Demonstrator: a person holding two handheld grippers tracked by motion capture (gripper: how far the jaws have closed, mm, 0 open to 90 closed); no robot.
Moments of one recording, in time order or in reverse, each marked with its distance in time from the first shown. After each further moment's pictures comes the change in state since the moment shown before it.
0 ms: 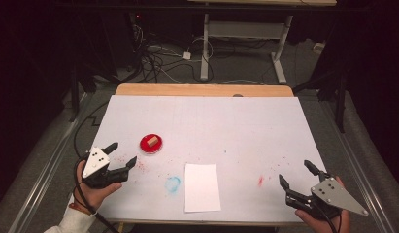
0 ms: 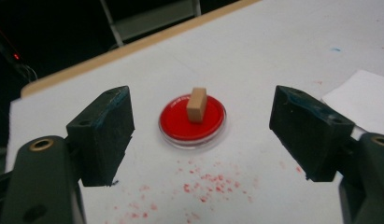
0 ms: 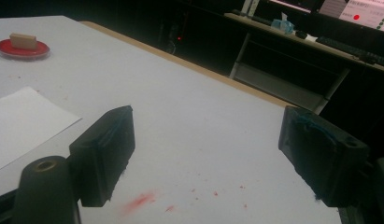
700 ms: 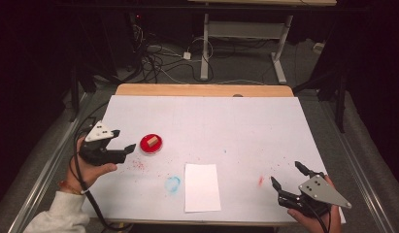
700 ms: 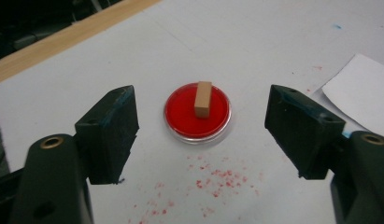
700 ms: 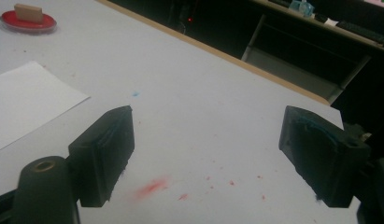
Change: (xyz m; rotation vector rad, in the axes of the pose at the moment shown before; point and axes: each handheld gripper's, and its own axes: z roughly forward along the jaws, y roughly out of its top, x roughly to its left) left arm 0.030 0.068 0.019 0.256 -0.106 0.031; right arm 0.009 -0.007 0.017 0.078 0.042 -0.027
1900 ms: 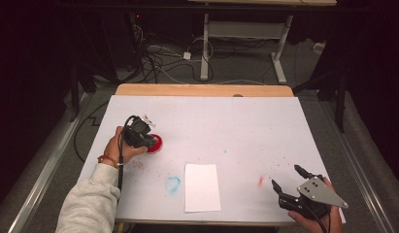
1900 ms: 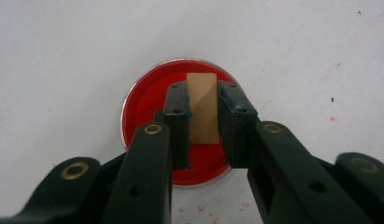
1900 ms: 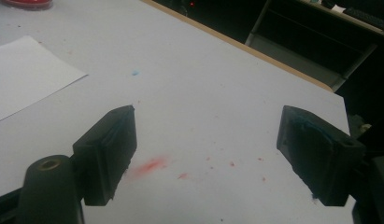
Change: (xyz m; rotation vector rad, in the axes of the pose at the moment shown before) left arm 0.009 0.030 0.117 0.364 -0.100 0.079; right arm 0.000 -0.009 0.001 0.053 0.003 -0.026
